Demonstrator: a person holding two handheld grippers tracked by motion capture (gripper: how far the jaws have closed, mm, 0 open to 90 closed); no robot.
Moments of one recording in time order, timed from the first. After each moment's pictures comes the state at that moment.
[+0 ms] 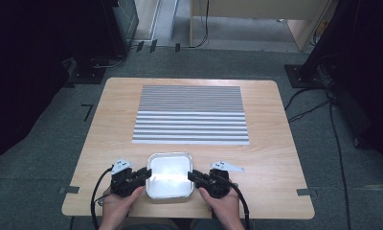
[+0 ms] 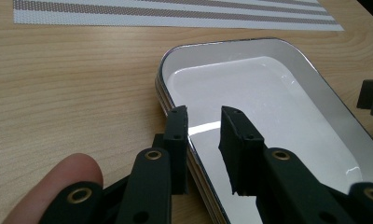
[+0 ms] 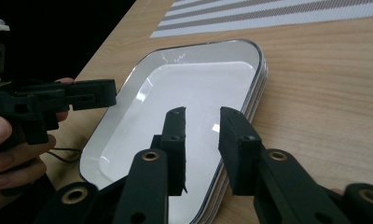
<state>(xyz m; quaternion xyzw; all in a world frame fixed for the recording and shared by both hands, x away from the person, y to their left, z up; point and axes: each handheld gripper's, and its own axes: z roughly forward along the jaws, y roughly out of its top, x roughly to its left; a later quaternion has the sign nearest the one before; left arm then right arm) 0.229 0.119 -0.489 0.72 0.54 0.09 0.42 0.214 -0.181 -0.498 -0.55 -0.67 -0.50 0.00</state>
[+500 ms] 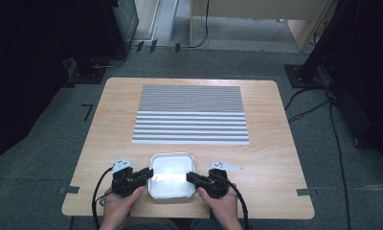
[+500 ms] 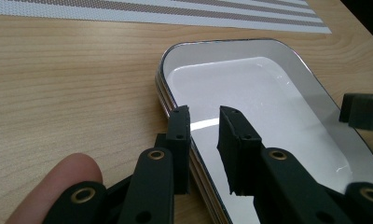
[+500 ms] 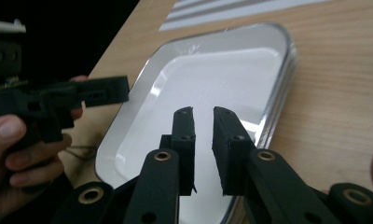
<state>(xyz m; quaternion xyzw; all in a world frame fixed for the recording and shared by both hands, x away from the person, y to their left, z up) 0.232 0.117 -0.491 0.72 0.54 0.07 0.43 0.216 -0.182 -0.503 -0.56 -0.65 -0.51 0.03</state>
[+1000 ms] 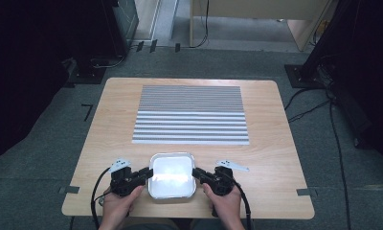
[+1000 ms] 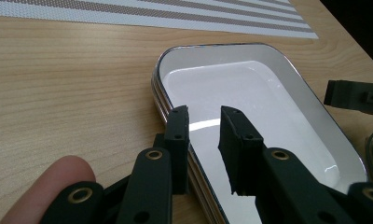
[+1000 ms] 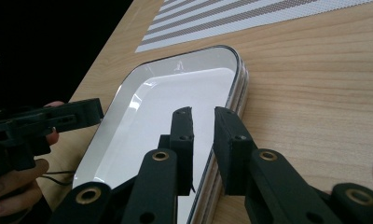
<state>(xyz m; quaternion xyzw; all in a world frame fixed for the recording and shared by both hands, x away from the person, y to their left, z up) 0.233 0.122 -0.491 0.72 0.53 0.05 0.45 0.221 -0.193 -0.508 -0.59 -0.63 -0.51 0.01</state>
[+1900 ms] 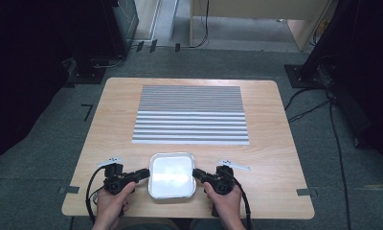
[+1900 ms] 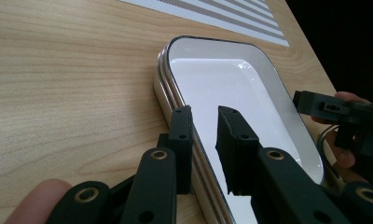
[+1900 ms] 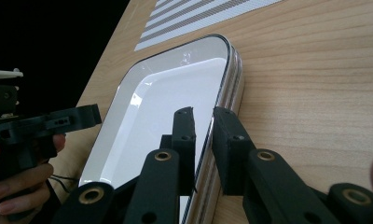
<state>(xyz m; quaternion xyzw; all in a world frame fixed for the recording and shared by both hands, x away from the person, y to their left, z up) 0.245 0.146 -0.498 0.69 0.55 -0.06 0.47 0.226 -0.197 -0.515 -0.60 -0.61 -0.51 0.05</state>
